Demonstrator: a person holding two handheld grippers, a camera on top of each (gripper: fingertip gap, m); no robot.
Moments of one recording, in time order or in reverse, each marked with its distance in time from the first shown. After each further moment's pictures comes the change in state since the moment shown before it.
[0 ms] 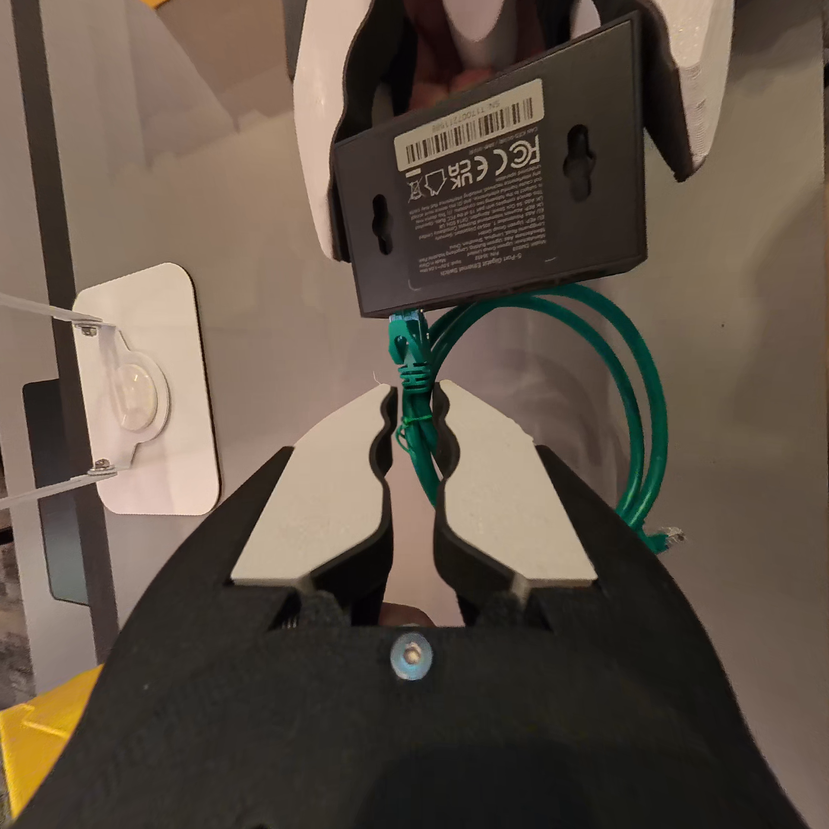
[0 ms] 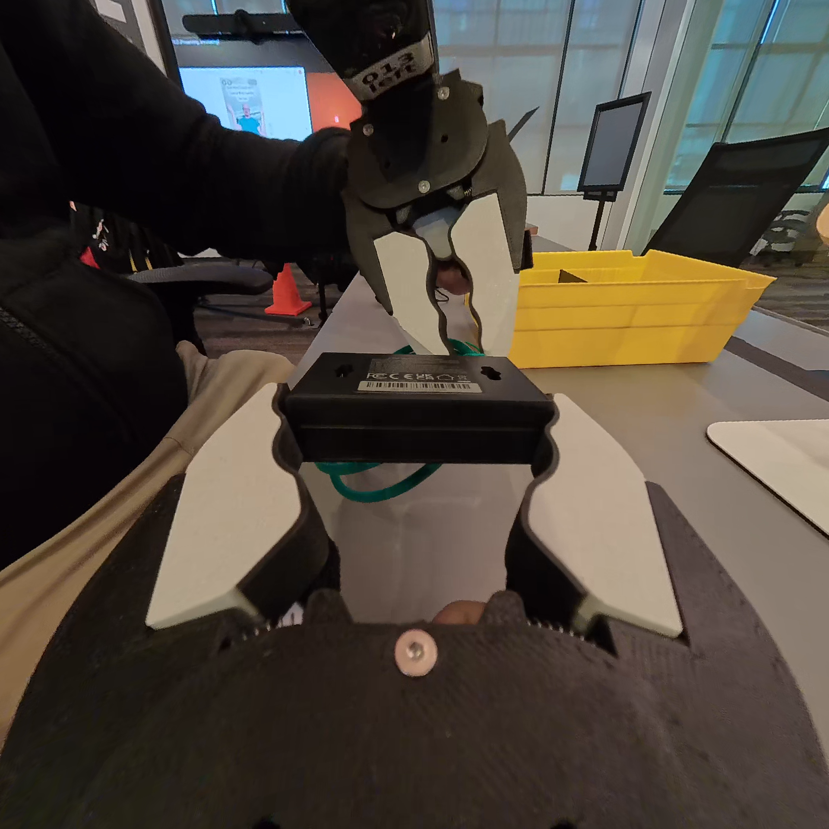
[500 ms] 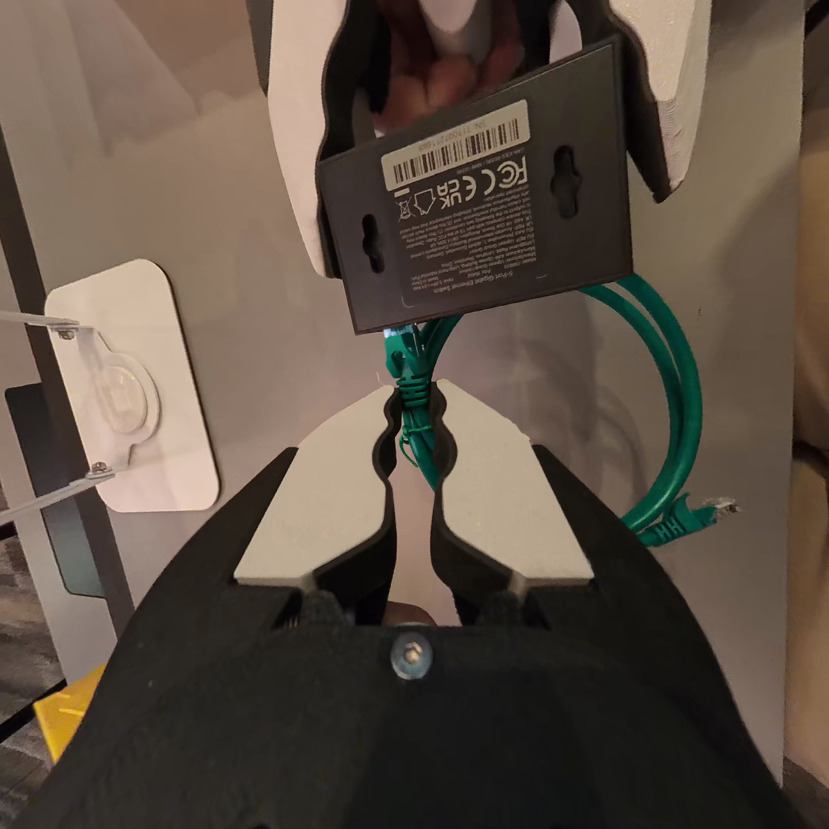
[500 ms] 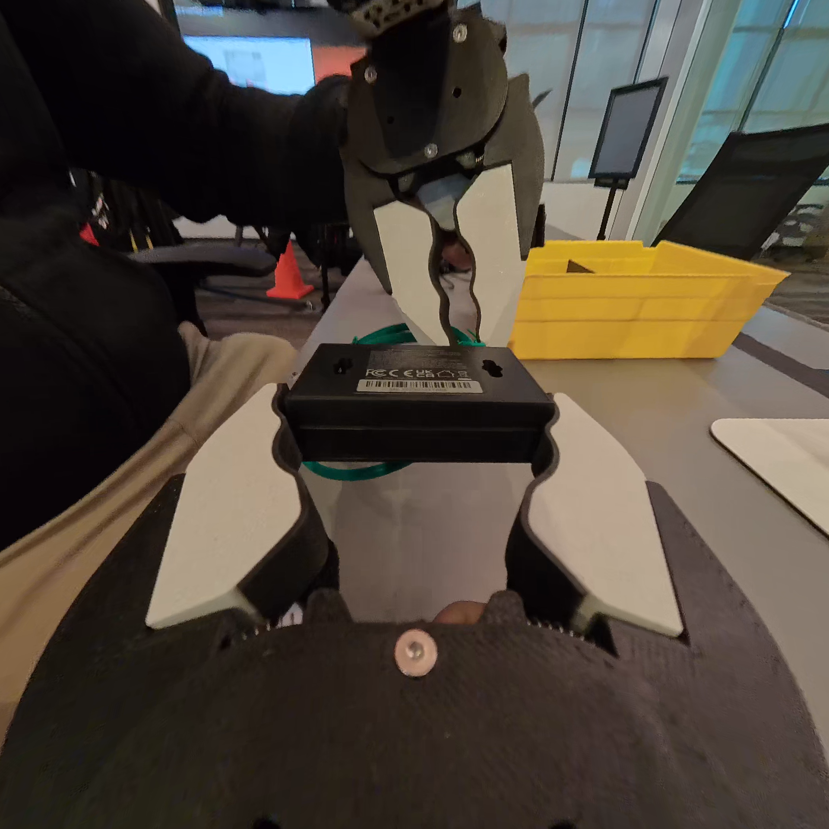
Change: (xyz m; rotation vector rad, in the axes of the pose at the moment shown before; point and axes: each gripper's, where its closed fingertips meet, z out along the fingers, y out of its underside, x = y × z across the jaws) left arm 0.005 -0.004 -0.002 -0.094 0.053 0.036; right arm -0.003 0.004 -0.001 -0.033 -0.014 -0.021
